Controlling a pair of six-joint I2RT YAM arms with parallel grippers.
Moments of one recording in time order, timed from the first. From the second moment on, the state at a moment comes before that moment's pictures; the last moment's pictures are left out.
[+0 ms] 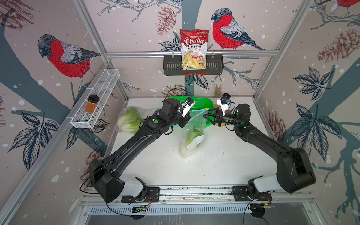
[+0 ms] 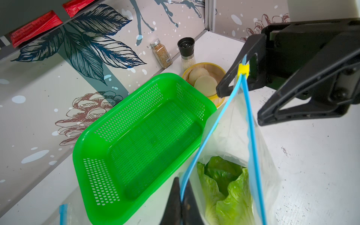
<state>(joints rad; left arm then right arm) -0.65 1.38 1.37 -0.51 0.07 0.24 0.37 1.46 0.91 0.51 -0.99 0.29</state>
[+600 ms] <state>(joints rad) -0.65 1.38 1.37 -0.51 0.04 0.24 0.39 1.35 0.84 0.50 -0.99 0.31</state>
